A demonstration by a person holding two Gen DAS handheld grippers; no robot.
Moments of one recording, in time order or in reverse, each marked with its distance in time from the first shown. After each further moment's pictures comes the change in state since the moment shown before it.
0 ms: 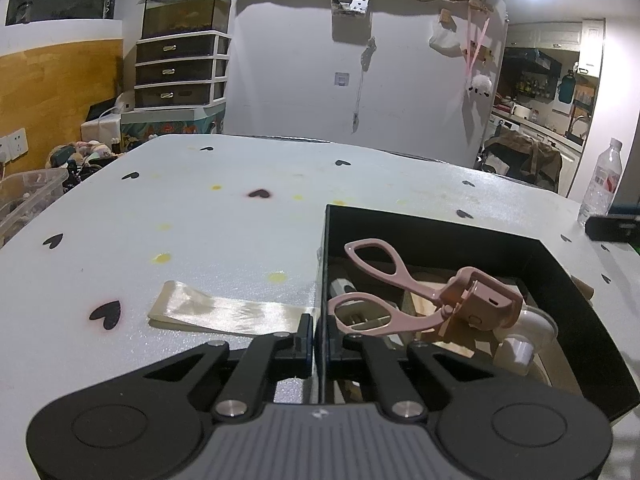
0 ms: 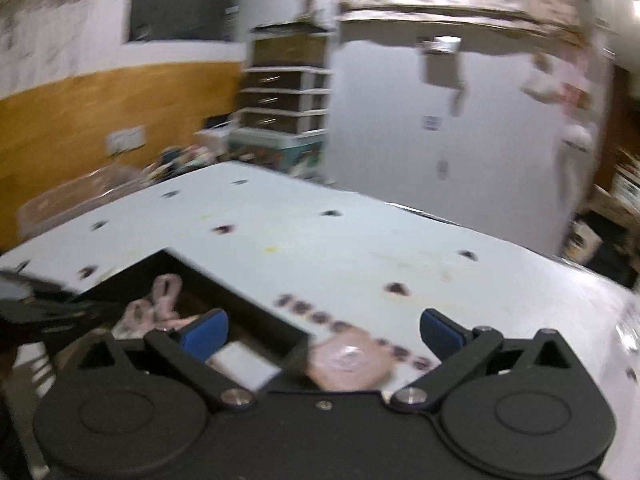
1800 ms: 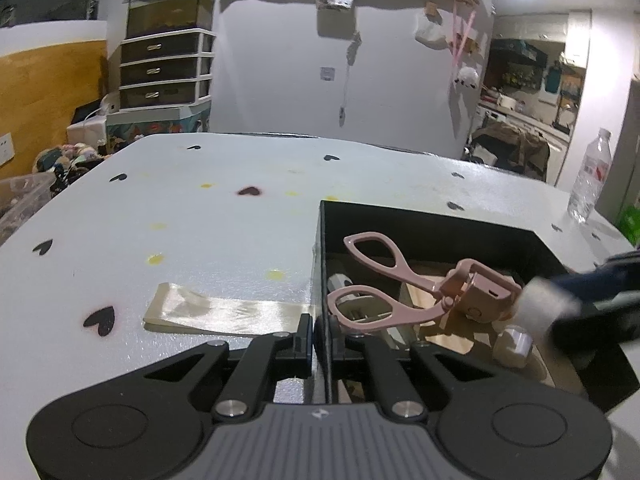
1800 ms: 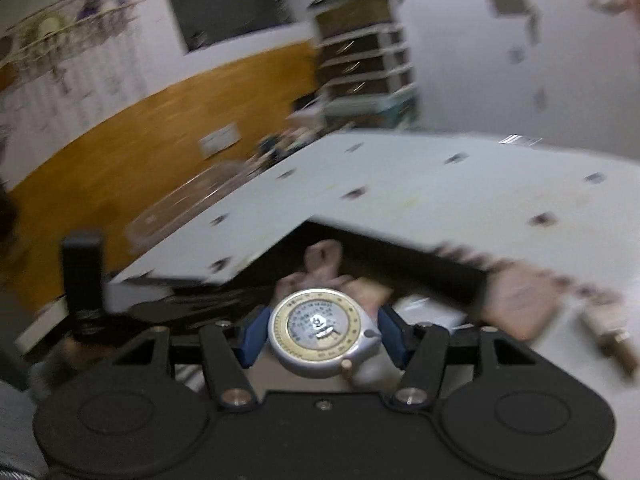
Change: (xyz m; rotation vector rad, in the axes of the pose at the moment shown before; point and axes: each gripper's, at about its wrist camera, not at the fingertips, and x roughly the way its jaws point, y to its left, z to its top) left arm 0.003 0.008 0.000 0.042 0.018 -0.043; right arm 0.009 0.069 -0.009 0.119 0.174 0.495
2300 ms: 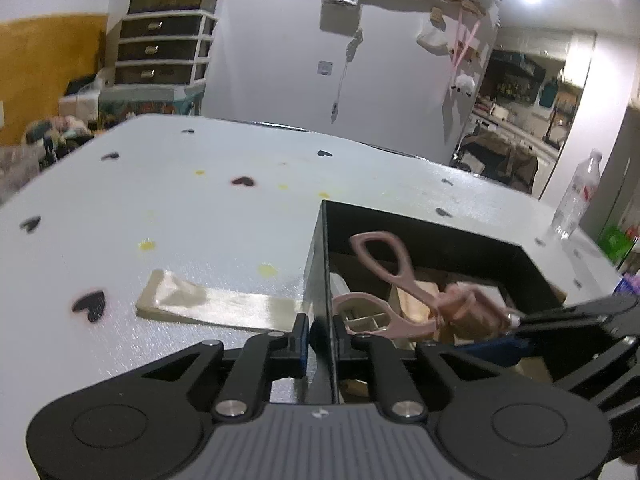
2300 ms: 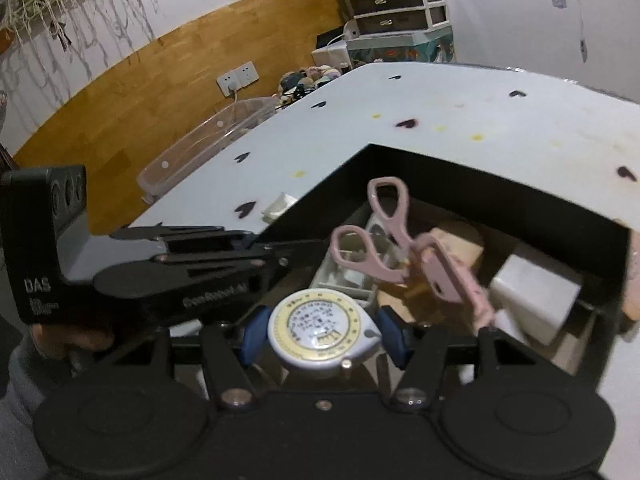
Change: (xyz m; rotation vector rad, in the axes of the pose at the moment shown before) left arm -0.001 0.016 0.005 -0.101 0.025 -0.081; right arm 0.066 0.014 -0.003 0.039 0.140 0.025
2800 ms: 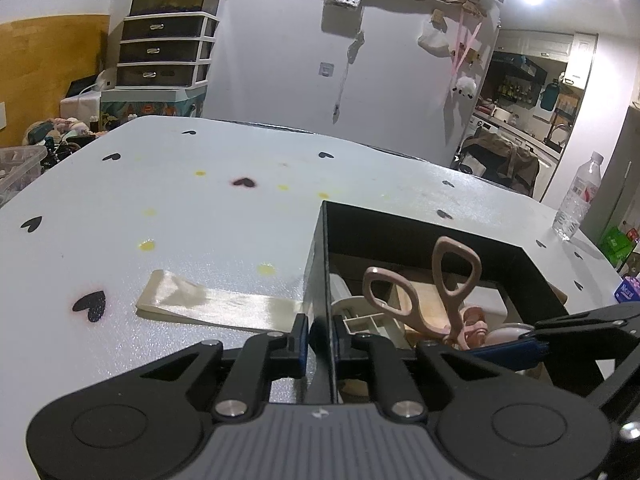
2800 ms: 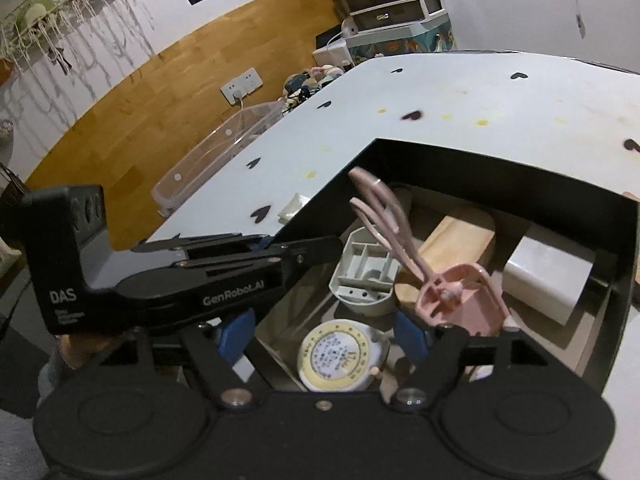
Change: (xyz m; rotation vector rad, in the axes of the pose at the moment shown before) left arm -0.001 -0.005 0.000 0.011 -0.007 0.012; right arm -0.009 -0.003 -0.003 0.050 -0.012 0.057
